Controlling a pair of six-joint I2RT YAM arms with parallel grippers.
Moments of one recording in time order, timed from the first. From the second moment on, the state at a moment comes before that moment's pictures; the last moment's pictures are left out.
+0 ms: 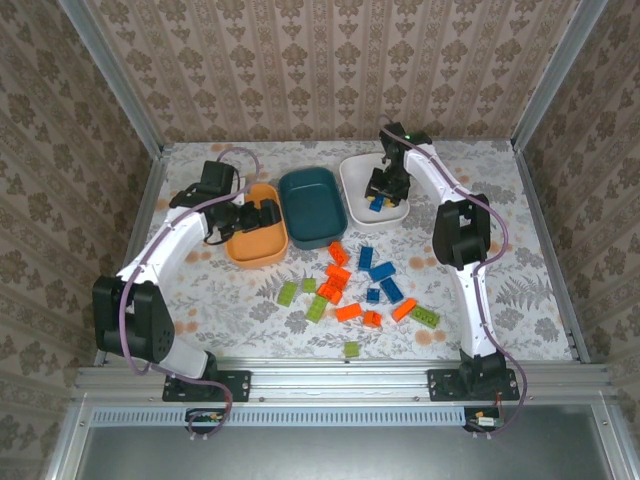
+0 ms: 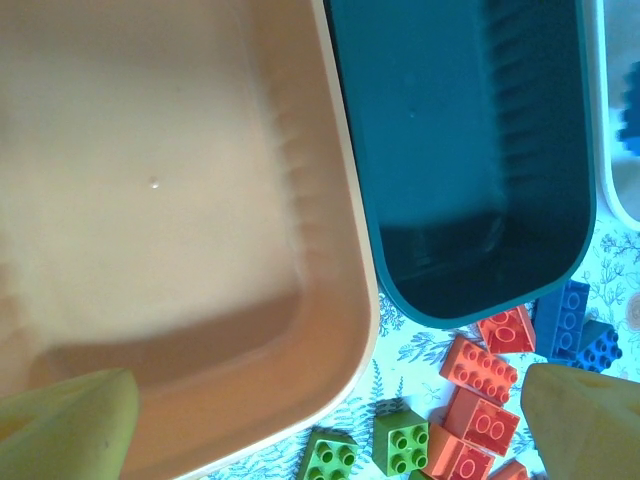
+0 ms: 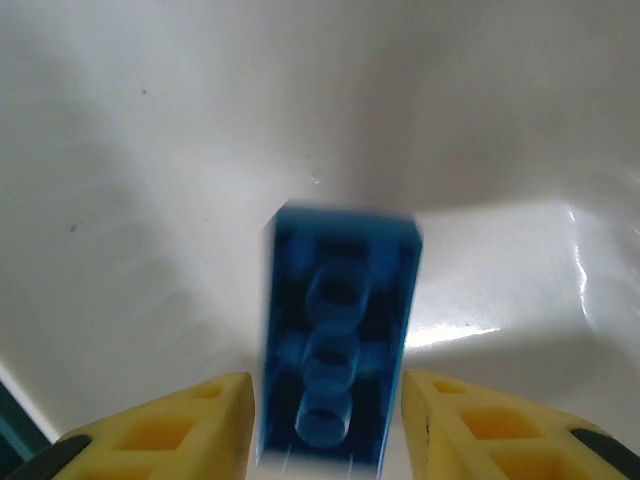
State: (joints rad) left arm -0.26 1.50 1.21 -0.75 0.30 -0.39; right arm 0.23 2.43 2.28 -1.22 -0.21 0.53
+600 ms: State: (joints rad) left arm -0.26 1.53 1.21 -0.71 0.35 -0.41; right arm 0.43 1.88 1.65 -1.17 -0.15 0.55
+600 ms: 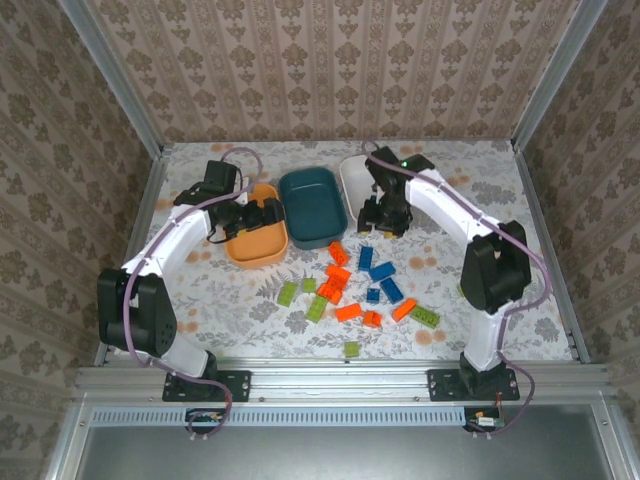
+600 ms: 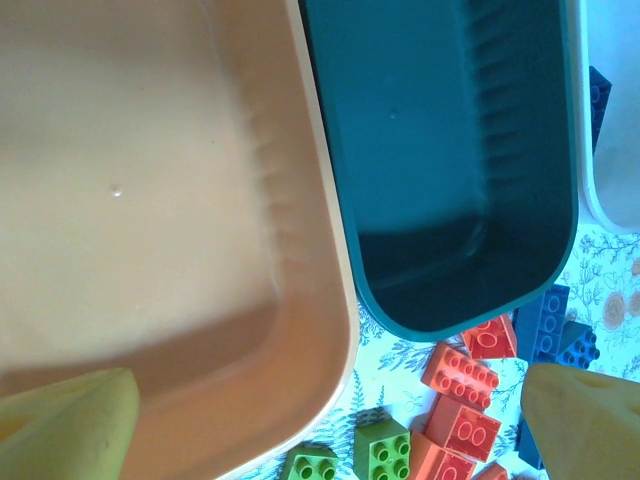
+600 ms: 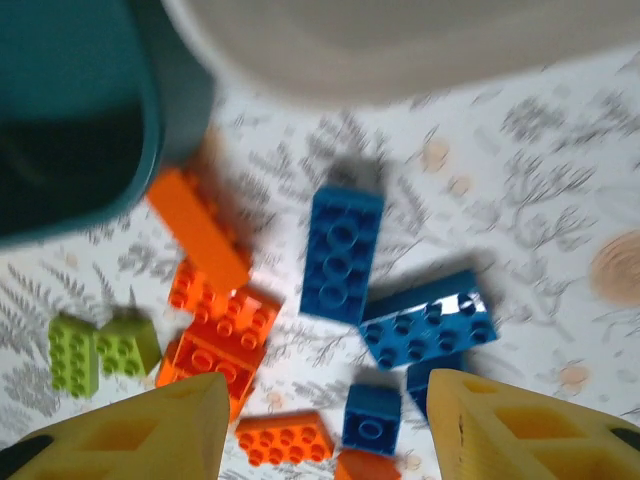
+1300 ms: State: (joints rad) left arm -0.26 1.53 1.21 -0.75 0.37 -0.41; right arm 0.49 2.11 1.58 -1.00 -0.10 0.61
